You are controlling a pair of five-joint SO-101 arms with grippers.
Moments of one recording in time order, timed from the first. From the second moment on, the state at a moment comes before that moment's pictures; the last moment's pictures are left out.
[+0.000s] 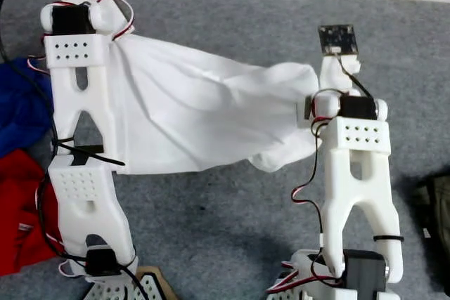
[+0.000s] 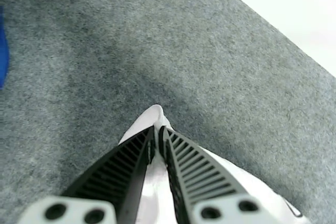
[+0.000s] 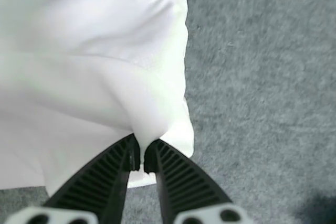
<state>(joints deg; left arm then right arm) -10.9 35.3 -64.2 89.3 32.3 -0.1 -18.1 21.5 64.4 9.0</state>
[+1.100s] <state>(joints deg) -12.5 43.3 -64.3 89.3 32.3 -8.3 -14.6 22.6 61.8 7.5</state>
